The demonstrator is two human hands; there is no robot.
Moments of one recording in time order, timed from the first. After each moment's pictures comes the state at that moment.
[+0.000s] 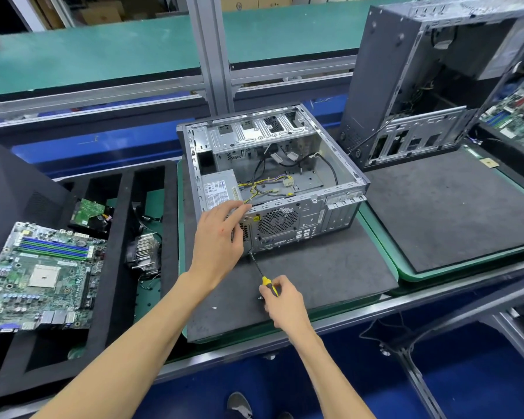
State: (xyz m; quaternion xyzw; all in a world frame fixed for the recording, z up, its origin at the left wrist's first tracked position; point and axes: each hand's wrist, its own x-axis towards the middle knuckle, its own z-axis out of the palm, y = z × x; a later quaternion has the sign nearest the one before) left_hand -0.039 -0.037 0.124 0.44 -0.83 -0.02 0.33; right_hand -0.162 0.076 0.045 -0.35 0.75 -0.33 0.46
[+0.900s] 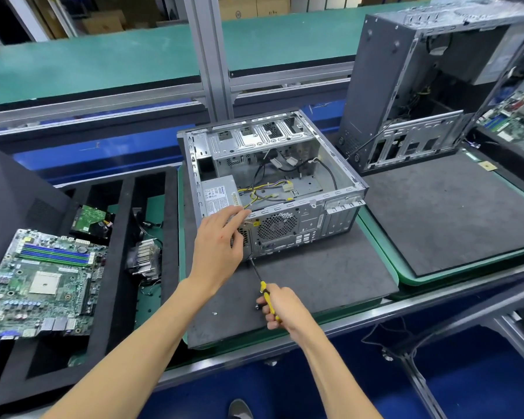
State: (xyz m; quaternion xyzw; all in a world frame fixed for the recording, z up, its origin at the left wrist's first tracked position) left_hand -0.038 -0.037 0.123 0.44 -0.84 -0.03 0.33; right_hand -0.165 0.065 0.063 -0.20 0.67 -0.34 0.63
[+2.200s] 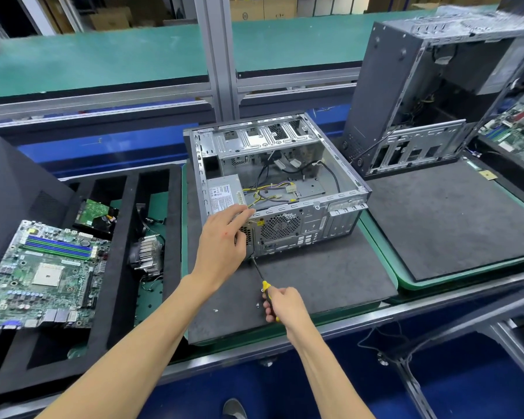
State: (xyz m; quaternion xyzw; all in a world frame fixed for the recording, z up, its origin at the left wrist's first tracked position) left_hand -0.037 -0.034 0.129 0.45 -0.83 -0.06 0.32; right_hand -0.160 0.067 0.057 -0.20 0.70 -0.38 0.57
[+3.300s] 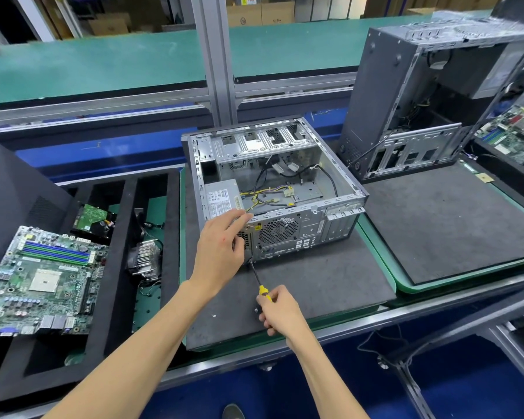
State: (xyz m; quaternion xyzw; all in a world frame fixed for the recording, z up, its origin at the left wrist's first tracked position) left_hand -0.038 -0.037 0.124 0.44 -0.84 -0.05 0.32; right_hand -0.160 0.068 0.059 -0.29 0.73 -0.30 0.54
